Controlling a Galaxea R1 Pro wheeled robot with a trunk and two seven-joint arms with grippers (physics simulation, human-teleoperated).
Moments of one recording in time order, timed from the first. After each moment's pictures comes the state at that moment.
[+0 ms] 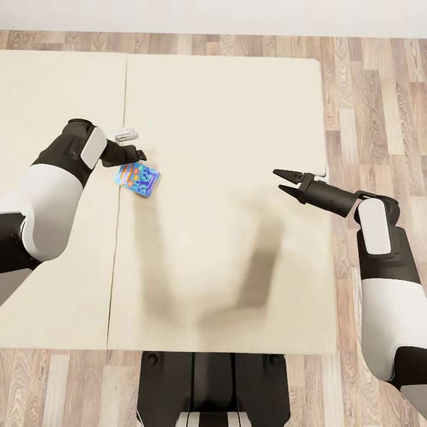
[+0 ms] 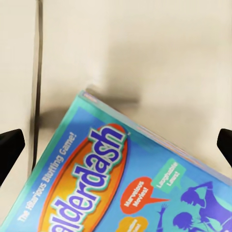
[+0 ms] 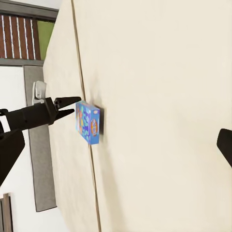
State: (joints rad) left arm -1.73 0.07 0.06 -0.39 0.12 0.83 0.04; right arm -1.07 -0.17 -0.17 -1.25 -0.82 1.04 0.49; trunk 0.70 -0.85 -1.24
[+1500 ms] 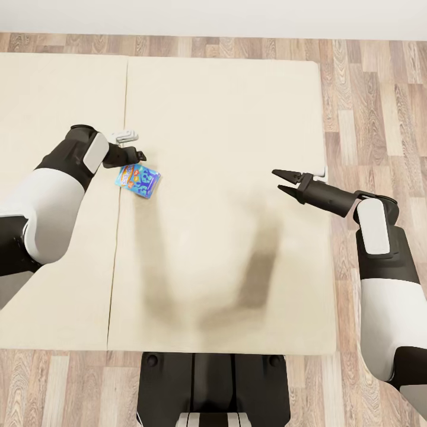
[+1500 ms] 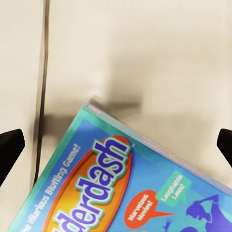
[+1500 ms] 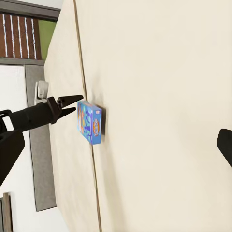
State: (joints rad) left arm -1.72 0.07 0.06 -0.38 0.12 0.76 0.04; right arm -1.07 -0.16 -0.16 -1.25 -0.81 1.04 0.49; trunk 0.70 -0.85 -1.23
